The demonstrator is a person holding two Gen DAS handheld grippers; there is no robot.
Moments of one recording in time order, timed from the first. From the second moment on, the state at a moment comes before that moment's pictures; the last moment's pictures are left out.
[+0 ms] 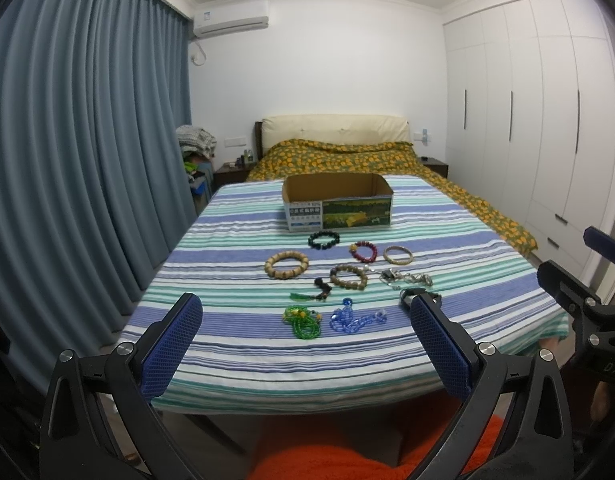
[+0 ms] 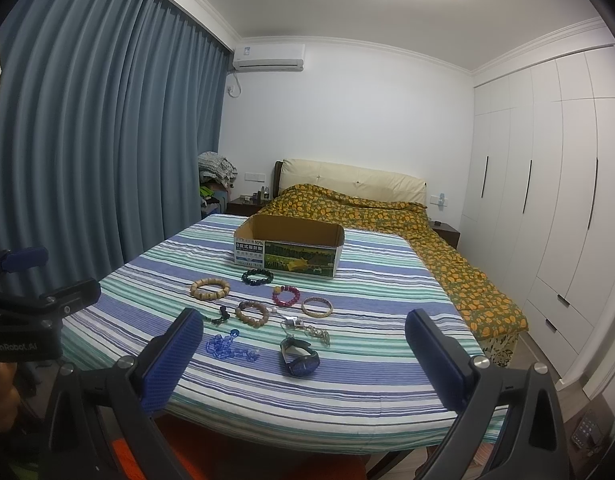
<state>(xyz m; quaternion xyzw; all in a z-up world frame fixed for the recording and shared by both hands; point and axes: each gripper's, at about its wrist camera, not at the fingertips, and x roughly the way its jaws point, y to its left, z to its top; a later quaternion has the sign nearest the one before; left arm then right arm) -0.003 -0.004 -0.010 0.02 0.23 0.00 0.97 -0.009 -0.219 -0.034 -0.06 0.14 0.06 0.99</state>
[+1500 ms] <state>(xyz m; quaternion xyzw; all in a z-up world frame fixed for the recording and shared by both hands) 0.001 -0.002 -0.010 0.01 0.24 -0.01 0.97 -0.014 -0.220 -0.033 -0.06 0.14 0.07 0.99</state>
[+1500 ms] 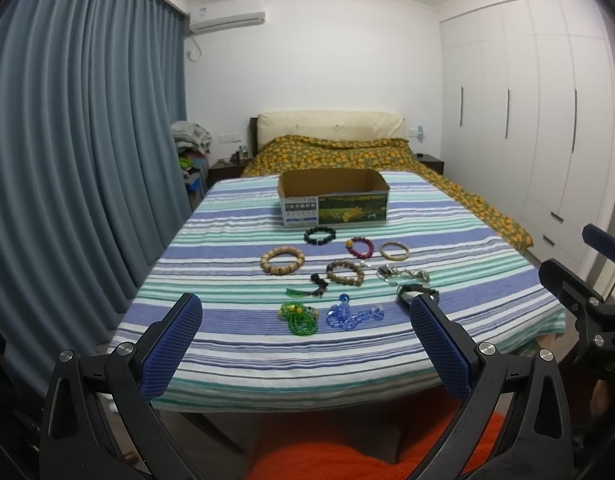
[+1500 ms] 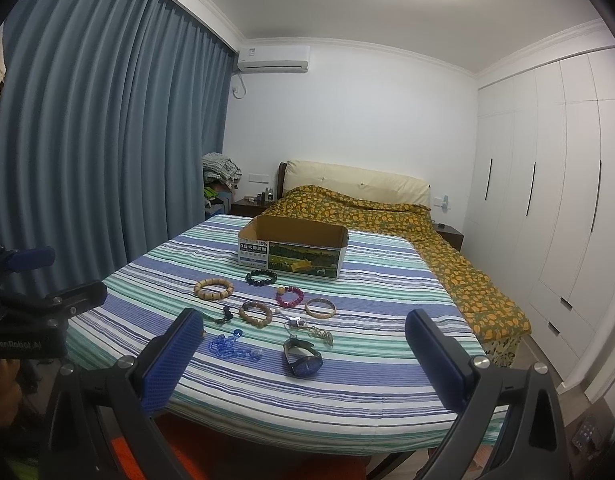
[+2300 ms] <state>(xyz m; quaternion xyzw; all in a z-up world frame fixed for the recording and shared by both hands) 0.059 0.025 -0.048 0.03 0.28 0.00 0.96 0.046 -0.253 -0.046 -0.05 0.18 0.07 0.98</state>
